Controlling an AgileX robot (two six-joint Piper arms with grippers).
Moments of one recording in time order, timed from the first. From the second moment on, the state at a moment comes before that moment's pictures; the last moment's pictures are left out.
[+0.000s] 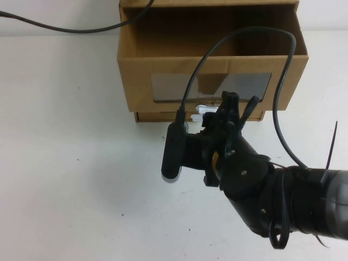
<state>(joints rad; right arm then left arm) 0.97 1.72 -1.04 -1.65 0.66 0.74 -0.16 2.16 -2.44 -0.77 1.22 0.34</state>
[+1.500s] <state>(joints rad) 0.94 1.74 -1.09 -1.65 0.66 0.74 -0.16 2.16 -2.44 -0.77 1.21 0.35</state>
